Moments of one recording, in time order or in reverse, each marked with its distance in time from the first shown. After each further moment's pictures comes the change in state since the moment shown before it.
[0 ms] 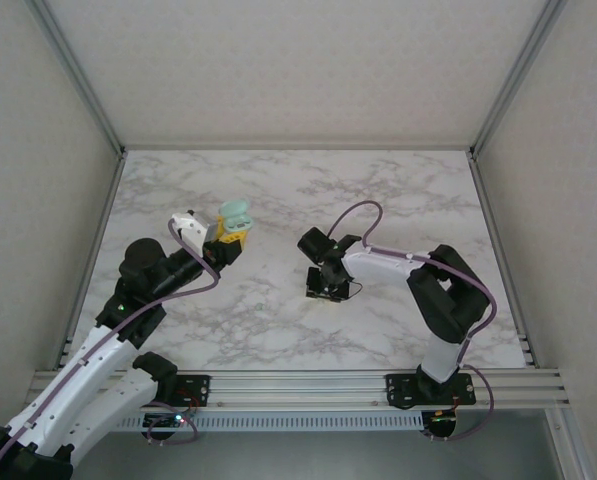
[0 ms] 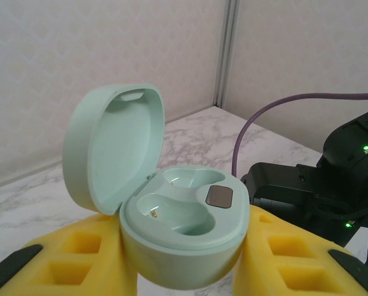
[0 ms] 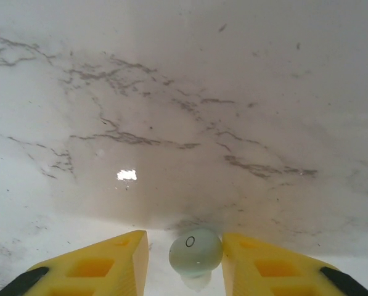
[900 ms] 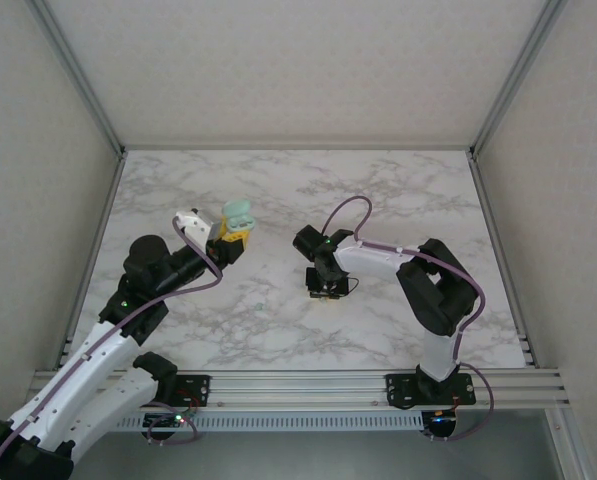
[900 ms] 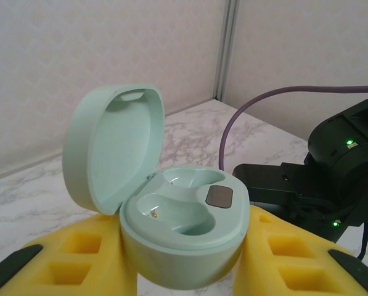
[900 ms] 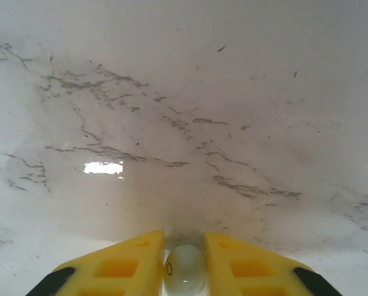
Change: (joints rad) left arm 0.000 0.032 0.005 0.000 0.004 0.000; right arm 0.000 0.072 0.082 -0.101 0.041 -0.094
